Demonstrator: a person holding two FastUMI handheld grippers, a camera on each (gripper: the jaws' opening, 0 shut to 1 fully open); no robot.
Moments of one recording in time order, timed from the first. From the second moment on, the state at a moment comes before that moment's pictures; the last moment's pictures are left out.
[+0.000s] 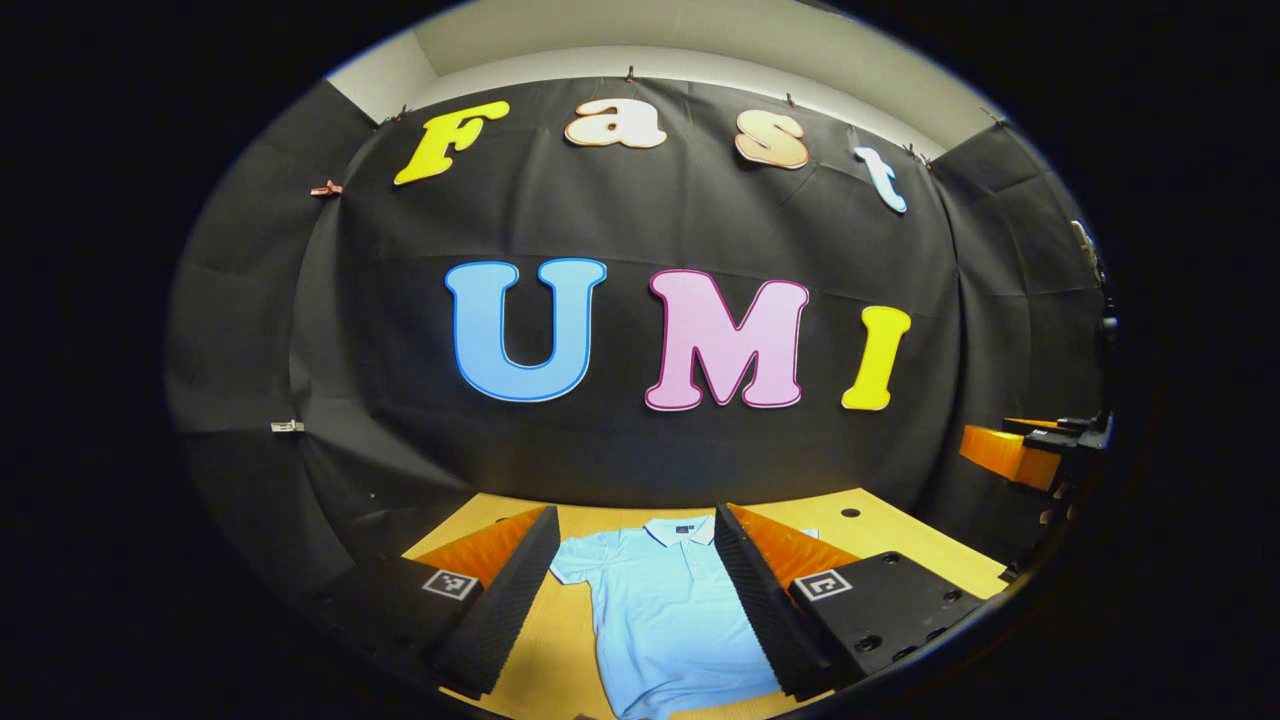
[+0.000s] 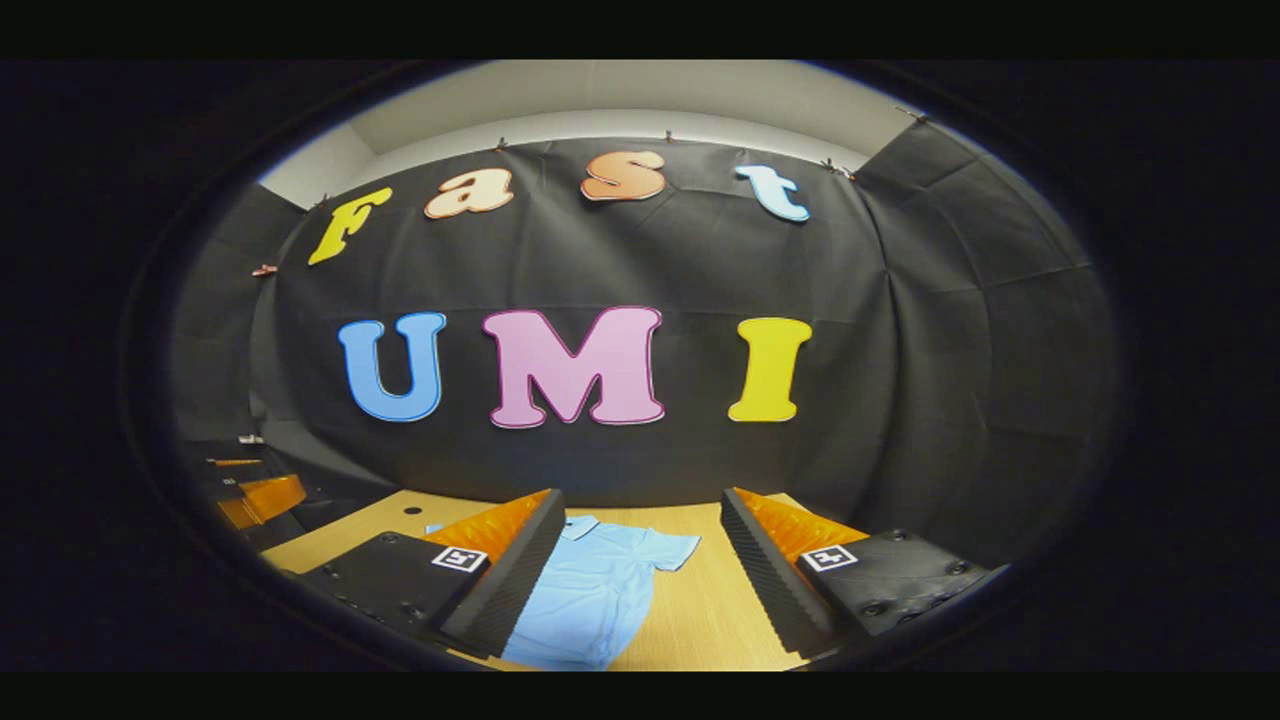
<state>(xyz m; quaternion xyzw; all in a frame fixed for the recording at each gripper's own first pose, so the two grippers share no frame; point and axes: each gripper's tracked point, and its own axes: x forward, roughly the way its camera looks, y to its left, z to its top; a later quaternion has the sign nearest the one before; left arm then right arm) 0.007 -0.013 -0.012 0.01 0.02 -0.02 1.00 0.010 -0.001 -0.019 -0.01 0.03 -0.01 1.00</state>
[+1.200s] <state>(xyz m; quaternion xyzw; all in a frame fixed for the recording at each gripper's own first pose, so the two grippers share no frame) 0.056 0.009 -0.027 0.03 0.05 0.05 1.00 0.145 -0.053 -0.114 -0.03 0.15 0.00 0.99</state>
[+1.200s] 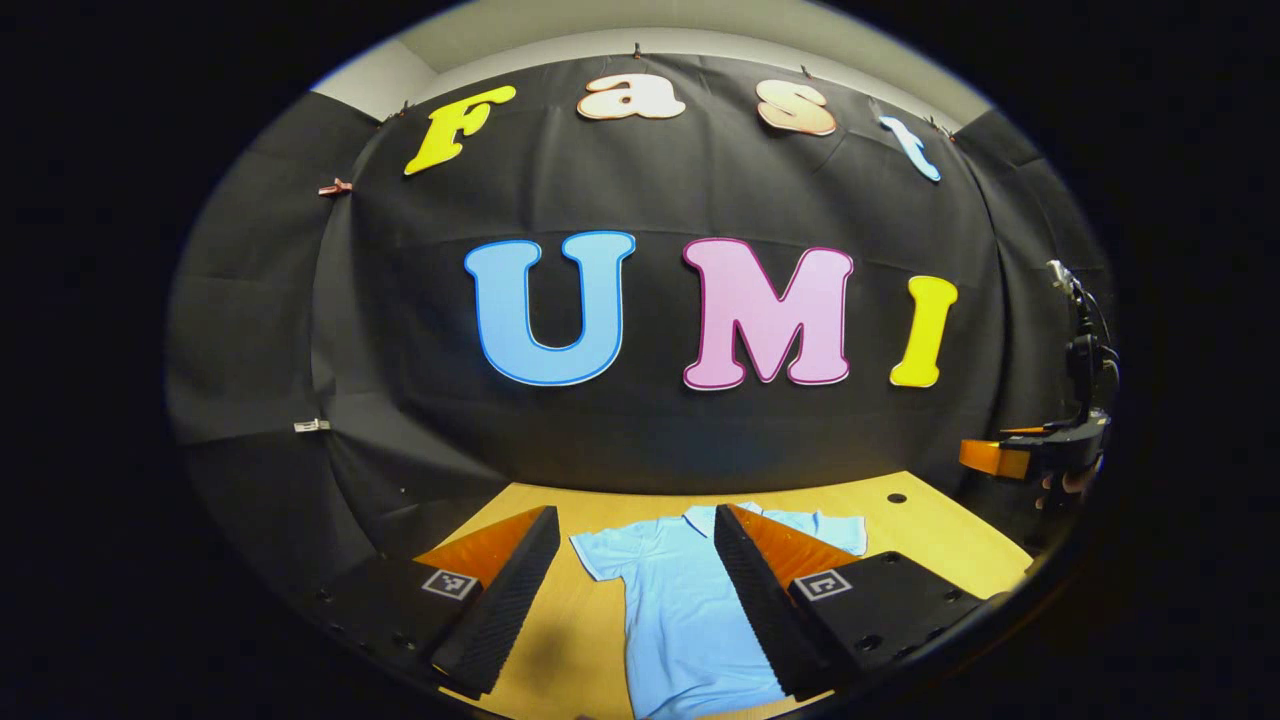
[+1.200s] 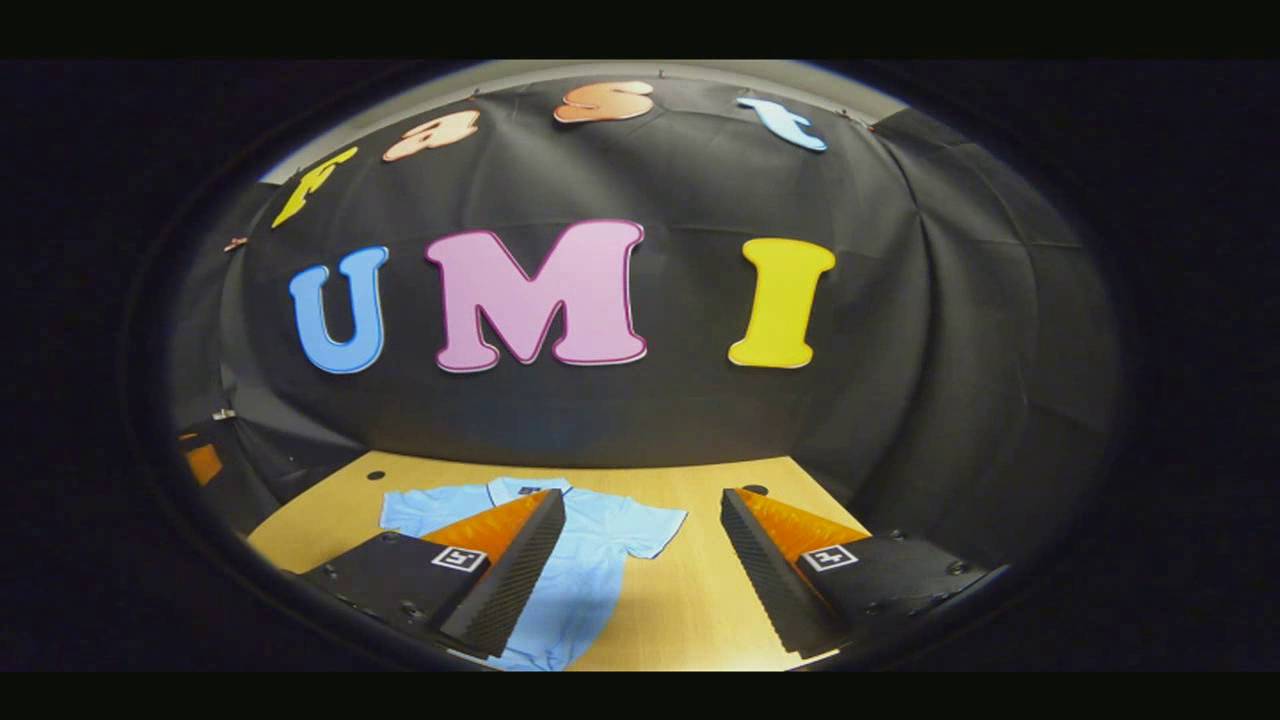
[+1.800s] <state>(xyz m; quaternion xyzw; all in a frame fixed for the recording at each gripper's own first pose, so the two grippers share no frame) 0.113 0.003 -0.055 0.03 0.10 0.11 0.99 0.301 -0.091 -0.252 -0.05 0.26 0.01 0.97</state>
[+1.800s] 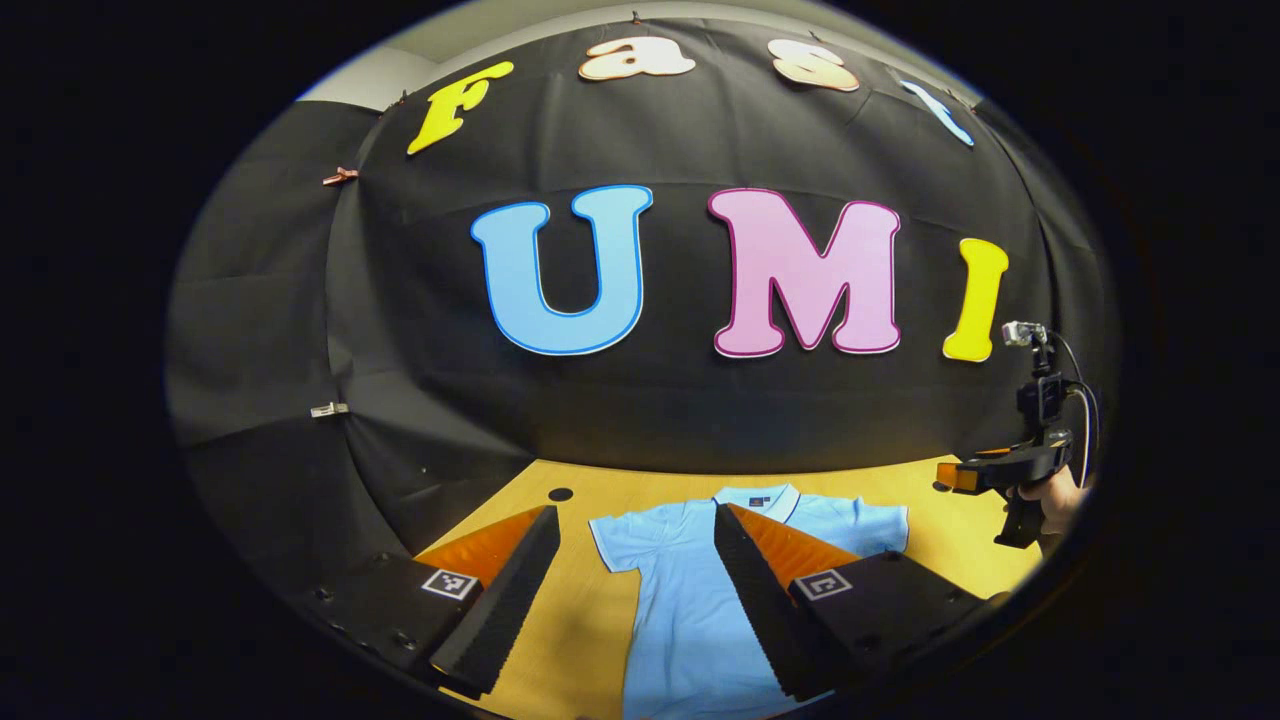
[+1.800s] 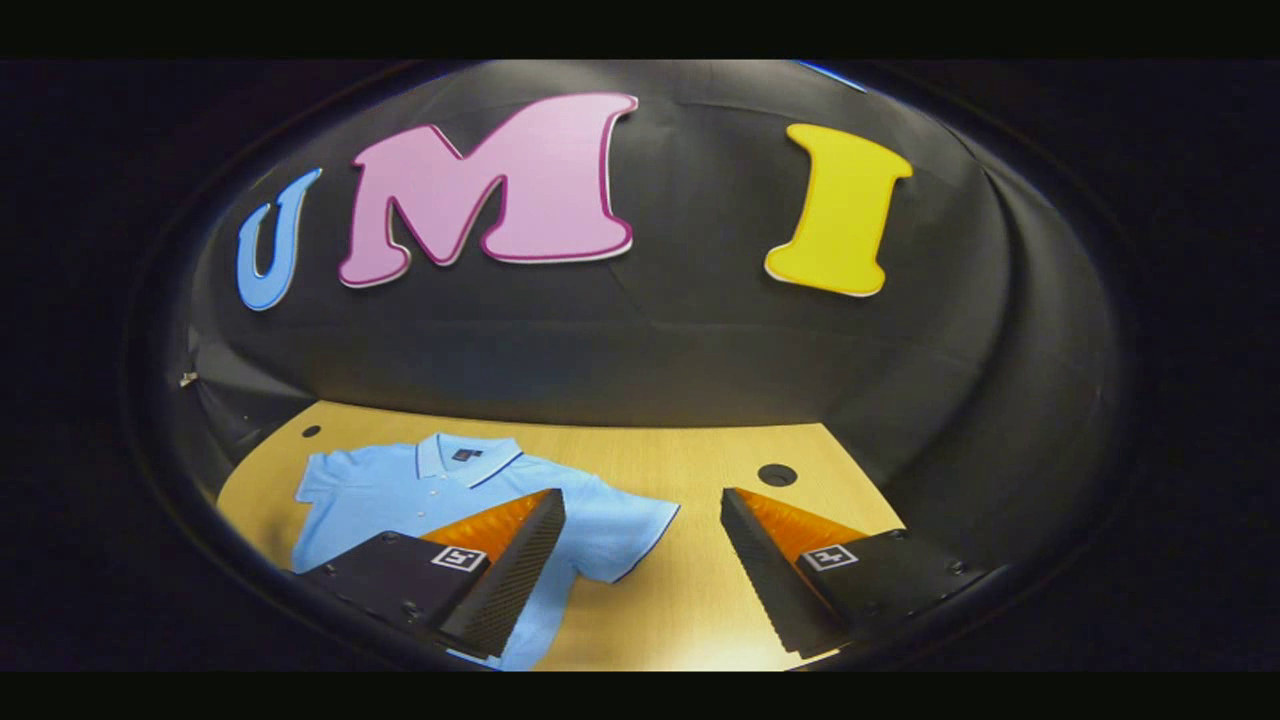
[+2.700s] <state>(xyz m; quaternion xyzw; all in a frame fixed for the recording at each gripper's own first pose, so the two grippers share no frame) 0.157 -0.013 -0.078 0.04 0.13 0.12 0.98 0.361 -0.112 -0.427 -0.03 0.40 -0.01 0.91</state>
